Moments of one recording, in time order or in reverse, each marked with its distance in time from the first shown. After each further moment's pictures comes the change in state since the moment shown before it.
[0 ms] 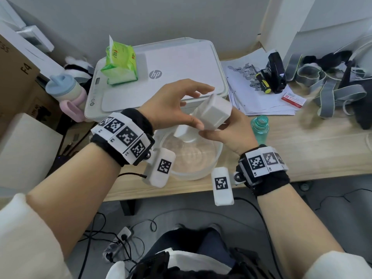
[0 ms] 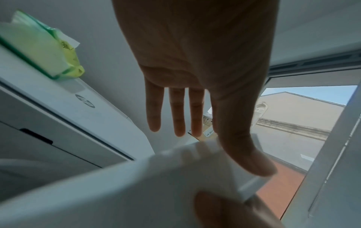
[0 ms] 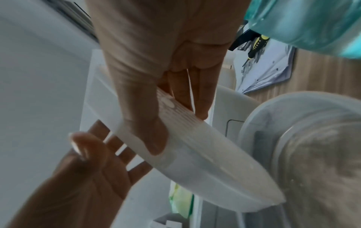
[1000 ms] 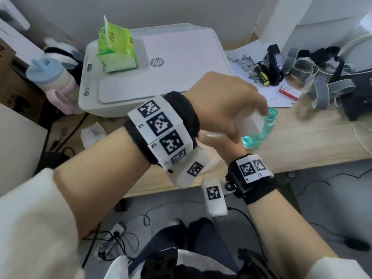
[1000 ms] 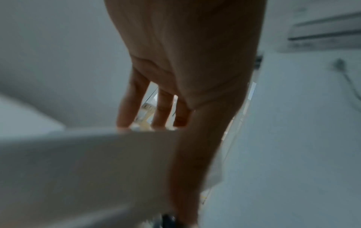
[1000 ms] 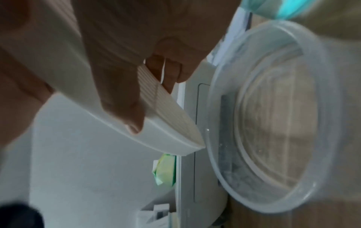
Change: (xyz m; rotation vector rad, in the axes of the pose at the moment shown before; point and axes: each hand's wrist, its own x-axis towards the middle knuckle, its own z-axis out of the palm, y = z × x) left_hand 0.011 0.036 0.008 0.633 -0.209 0.375; right_hand -0.024 0.009 0.059 0.112 0.063 0.244
